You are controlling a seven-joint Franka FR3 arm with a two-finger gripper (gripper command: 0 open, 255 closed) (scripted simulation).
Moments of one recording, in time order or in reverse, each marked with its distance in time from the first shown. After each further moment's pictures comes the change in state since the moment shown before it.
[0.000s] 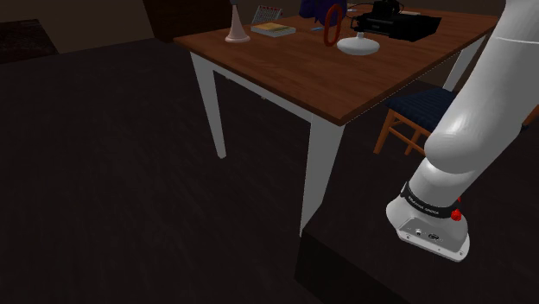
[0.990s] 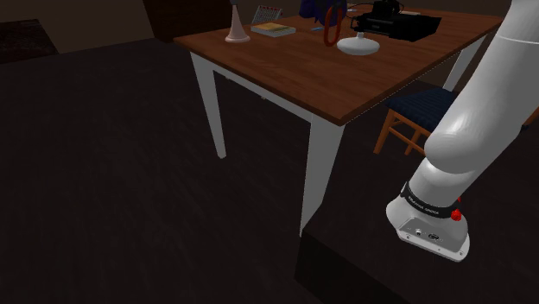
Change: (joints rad) arm 0.001 -0.027 0.000 -0.119 -0.007 0.093 0.016
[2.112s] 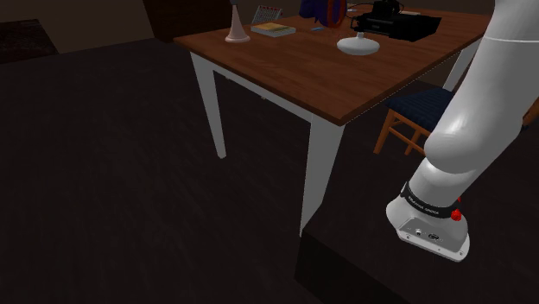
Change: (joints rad) arm -0.006 0.081 -0.003 0.300 0.015 -0.218 -0.032
